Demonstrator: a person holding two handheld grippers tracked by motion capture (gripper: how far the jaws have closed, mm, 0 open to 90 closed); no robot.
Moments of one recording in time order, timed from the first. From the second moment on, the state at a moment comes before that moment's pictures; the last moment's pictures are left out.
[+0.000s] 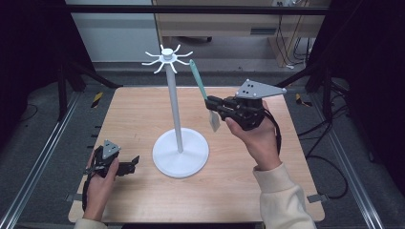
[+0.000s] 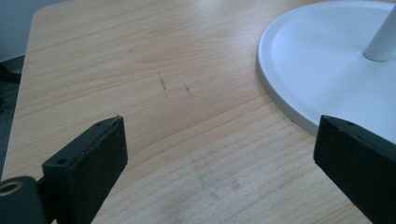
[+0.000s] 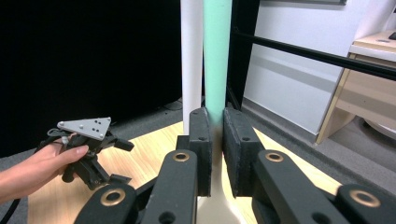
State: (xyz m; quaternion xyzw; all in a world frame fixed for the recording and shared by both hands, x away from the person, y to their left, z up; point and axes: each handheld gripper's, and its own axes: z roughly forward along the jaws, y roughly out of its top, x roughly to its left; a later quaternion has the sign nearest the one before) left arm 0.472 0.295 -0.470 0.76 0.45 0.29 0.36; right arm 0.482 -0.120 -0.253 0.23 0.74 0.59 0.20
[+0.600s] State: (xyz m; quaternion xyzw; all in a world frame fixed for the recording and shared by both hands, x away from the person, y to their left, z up) left arm 0.472 0.294 -0.470 0.76 0.45 0.29 0.36; right arm 0.490 -0.107 -0.256 0.23 0.75 0.59 0.18
